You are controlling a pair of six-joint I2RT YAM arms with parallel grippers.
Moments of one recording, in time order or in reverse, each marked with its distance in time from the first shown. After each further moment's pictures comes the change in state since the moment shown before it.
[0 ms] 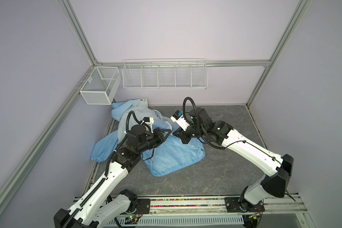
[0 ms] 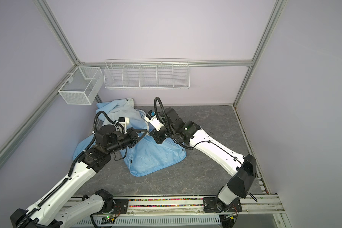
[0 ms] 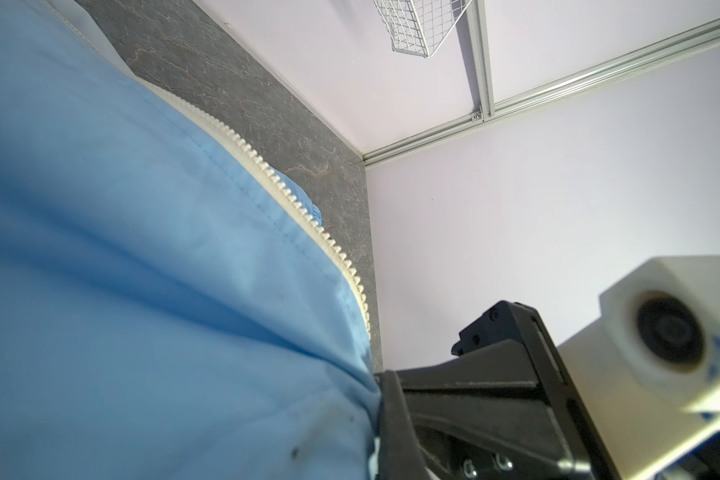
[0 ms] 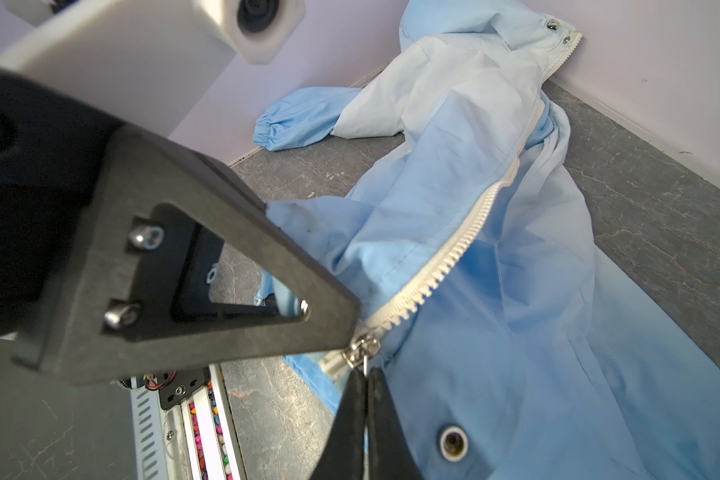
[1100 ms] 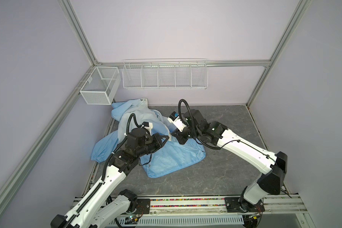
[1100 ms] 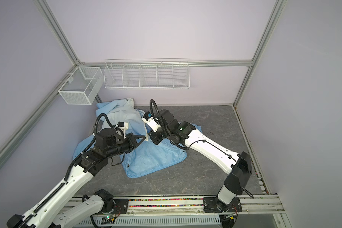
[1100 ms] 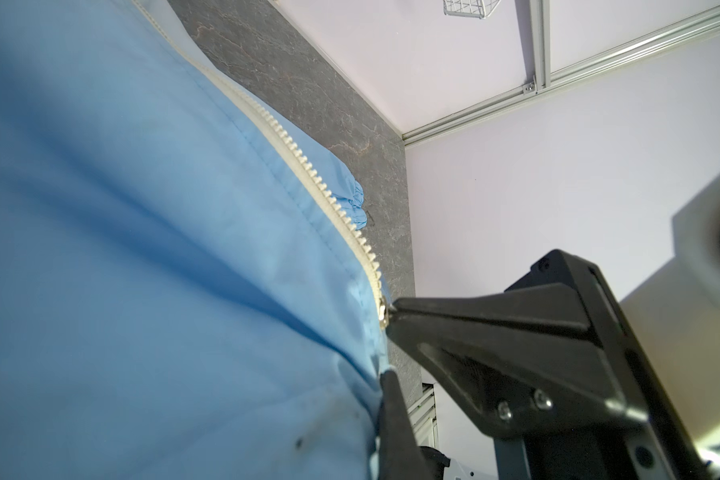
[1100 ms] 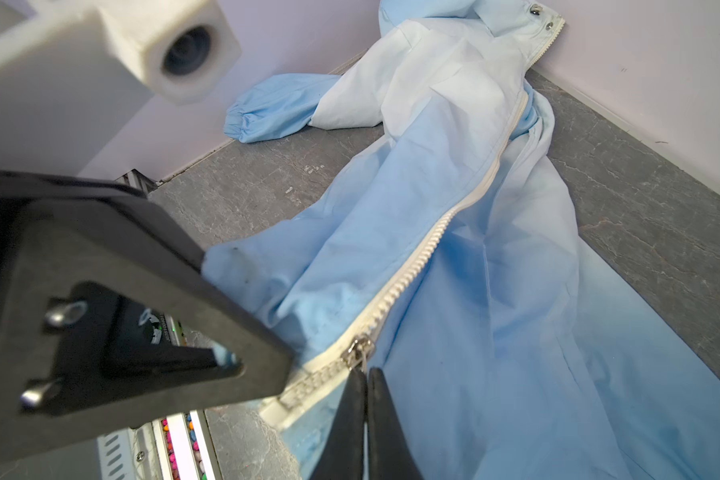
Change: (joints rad) left arm 0.000 -0.066 -0.019 -0.186 -0.024 0.074; right arm 0.031 0.055 0.025 -0.002 0.084 0.010
